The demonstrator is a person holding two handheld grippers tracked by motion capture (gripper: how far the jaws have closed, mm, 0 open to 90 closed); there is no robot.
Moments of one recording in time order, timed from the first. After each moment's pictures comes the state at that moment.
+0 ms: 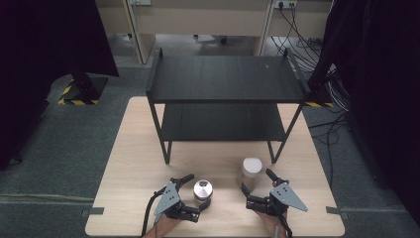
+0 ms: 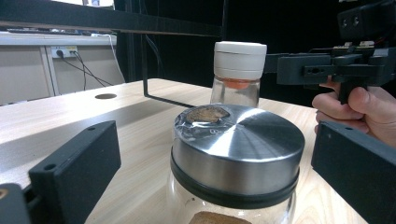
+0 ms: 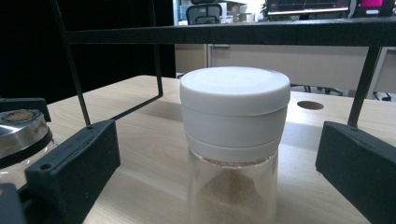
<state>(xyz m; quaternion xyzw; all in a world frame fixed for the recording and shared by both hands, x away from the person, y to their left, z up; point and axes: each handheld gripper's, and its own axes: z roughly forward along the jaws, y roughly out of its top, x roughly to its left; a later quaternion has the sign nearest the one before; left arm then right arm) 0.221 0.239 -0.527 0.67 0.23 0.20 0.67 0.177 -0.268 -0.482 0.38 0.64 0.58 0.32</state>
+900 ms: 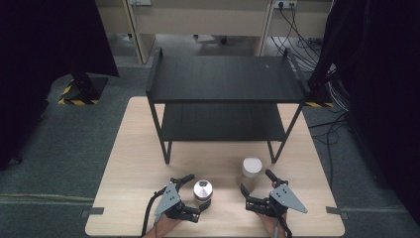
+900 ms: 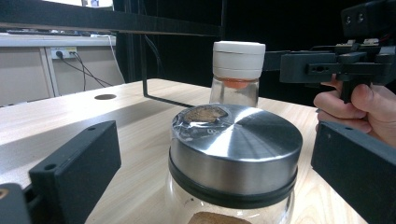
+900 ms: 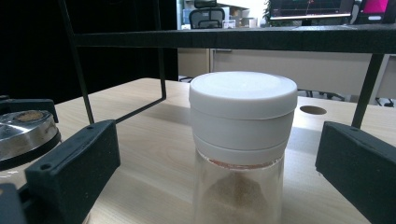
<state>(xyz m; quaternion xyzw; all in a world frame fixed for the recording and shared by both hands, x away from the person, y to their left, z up) 0.221 0.238 -0.527 0.67 0.23 0.20 0.67 0.174 -0.268 -0.483 0.37 0.64 0.59 0.32</state>
